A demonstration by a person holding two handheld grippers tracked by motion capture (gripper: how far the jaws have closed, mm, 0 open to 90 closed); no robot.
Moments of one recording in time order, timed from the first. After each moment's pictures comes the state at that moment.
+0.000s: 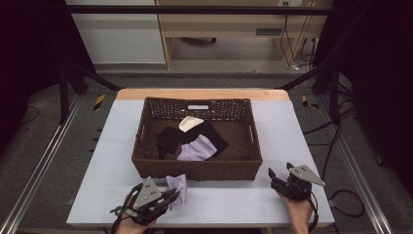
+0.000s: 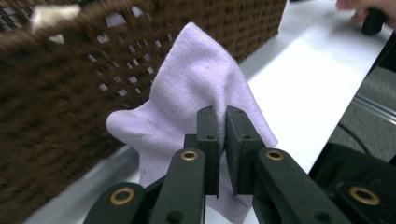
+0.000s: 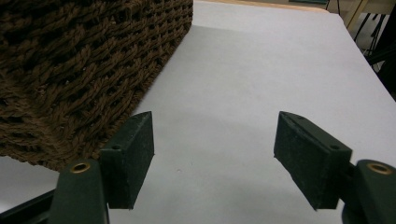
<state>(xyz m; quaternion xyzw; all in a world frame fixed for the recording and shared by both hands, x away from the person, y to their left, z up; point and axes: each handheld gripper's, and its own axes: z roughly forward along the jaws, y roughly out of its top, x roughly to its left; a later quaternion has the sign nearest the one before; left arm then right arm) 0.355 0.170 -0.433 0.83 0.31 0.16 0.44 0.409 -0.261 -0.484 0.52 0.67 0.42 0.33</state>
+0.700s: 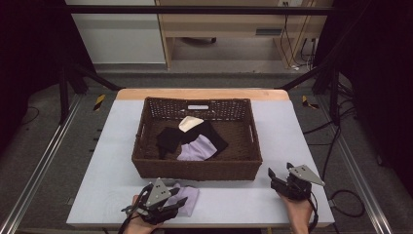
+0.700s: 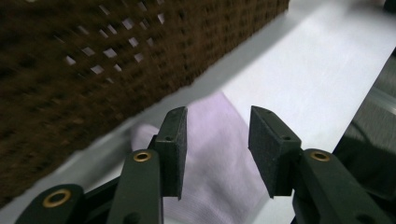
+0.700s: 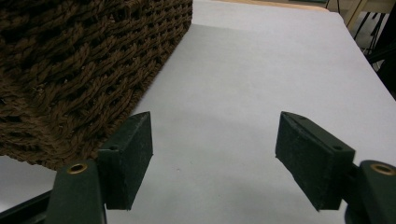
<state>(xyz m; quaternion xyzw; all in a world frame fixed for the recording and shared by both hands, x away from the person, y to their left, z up) 0.361 0.162 -0.440 0.83 0.33 0.15 0.43 0.410 -0.261 -0.484 0.52 0.67 0.42 0.33</state>
